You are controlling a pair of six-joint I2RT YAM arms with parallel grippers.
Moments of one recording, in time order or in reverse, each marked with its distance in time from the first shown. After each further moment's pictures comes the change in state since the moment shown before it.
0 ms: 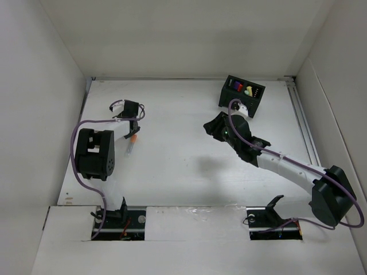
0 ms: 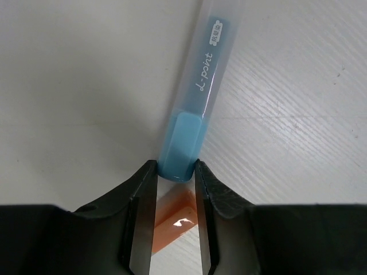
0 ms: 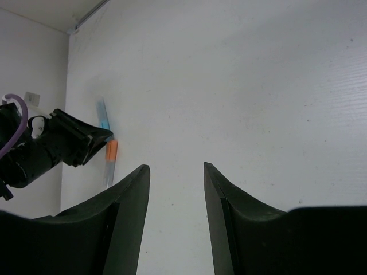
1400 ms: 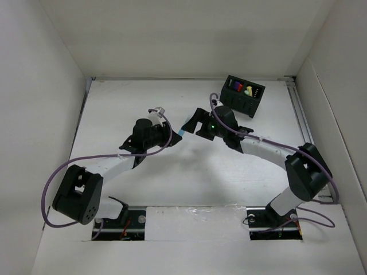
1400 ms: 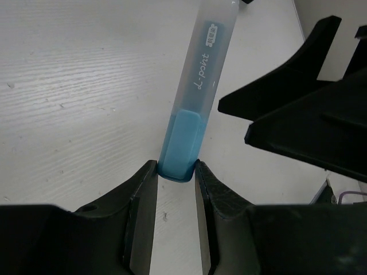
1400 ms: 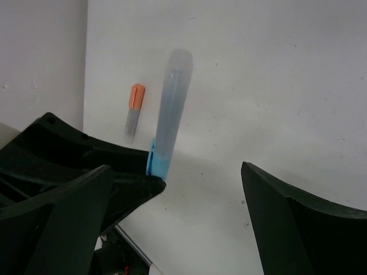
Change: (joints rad) left arm -0.319 -0.469 -0.437 0.578 0.783 0.114; right arm -0.040 0.271 0.148 0.065 -0.436 -0.030
